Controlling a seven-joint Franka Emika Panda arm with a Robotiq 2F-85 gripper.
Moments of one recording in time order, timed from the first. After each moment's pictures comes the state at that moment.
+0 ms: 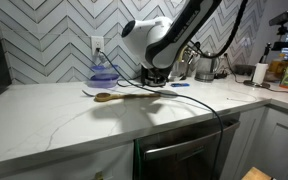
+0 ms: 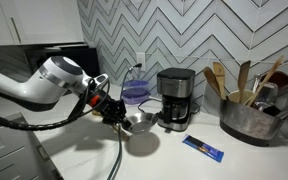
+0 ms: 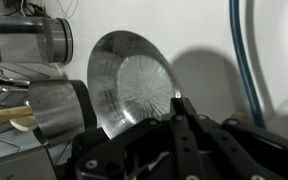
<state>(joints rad) 0.07 -0.03 -0.02 -2.29 -1.13 2.14 0.43</state>
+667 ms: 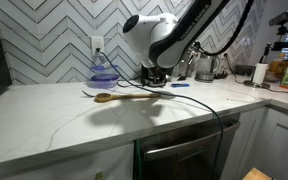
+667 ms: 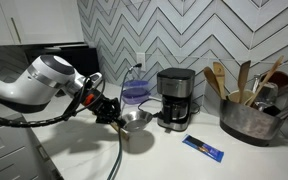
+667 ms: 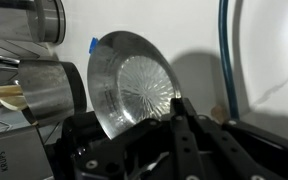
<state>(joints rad) 0.06 -0.09 0.00 -2.35 -1.14 2.21 0.36</state>
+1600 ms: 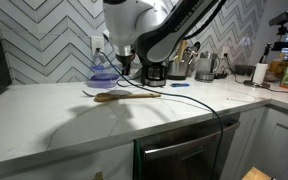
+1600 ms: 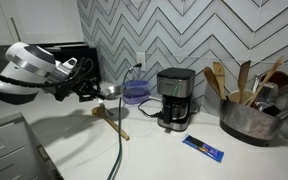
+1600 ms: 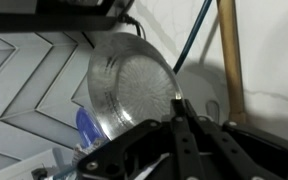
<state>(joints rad) 0.11 -0.13 0.10 -2.33 -1.21 2.58 0.14</state>
